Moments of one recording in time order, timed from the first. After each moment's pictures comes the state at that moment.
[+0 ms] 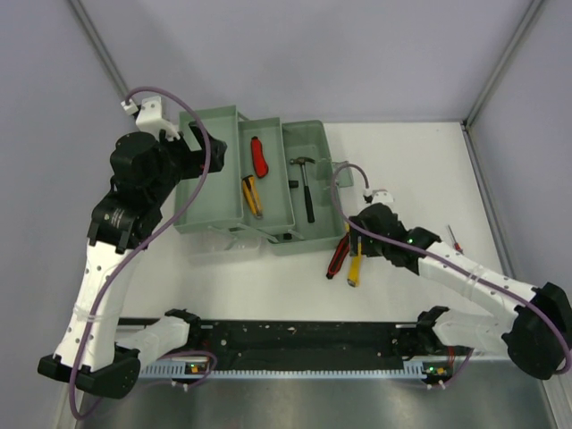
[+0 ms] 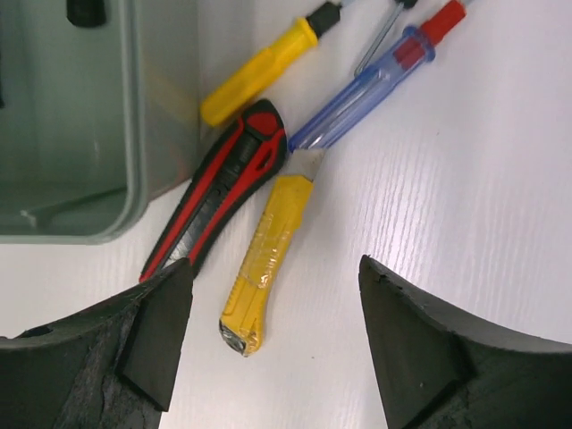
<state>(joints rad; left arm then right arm) -0.30 1.05 1.49 -0.64 -0.06 -0.36 0.71 1.10 0.76 -0.52 0.34 0.51</state>
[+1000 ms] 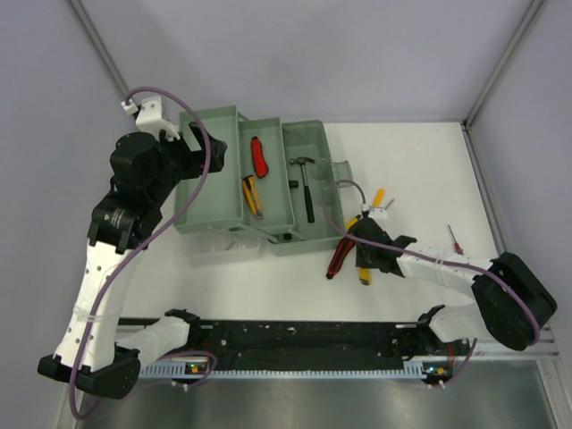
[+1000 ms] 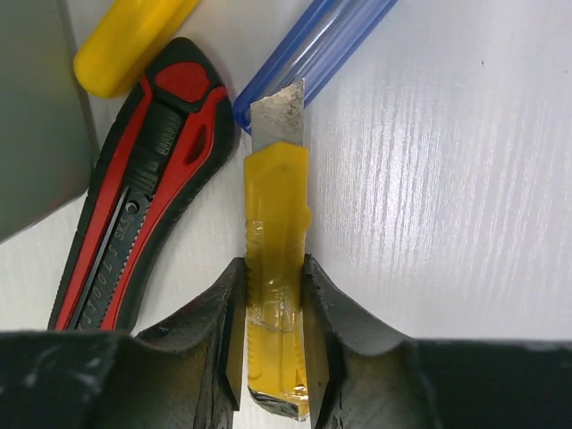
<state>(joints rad) -0.30 1.05 1.49 -0.64 -0.06 -0.36 0.70 1.32 0.58 -0.30 0.35 0.63</state>
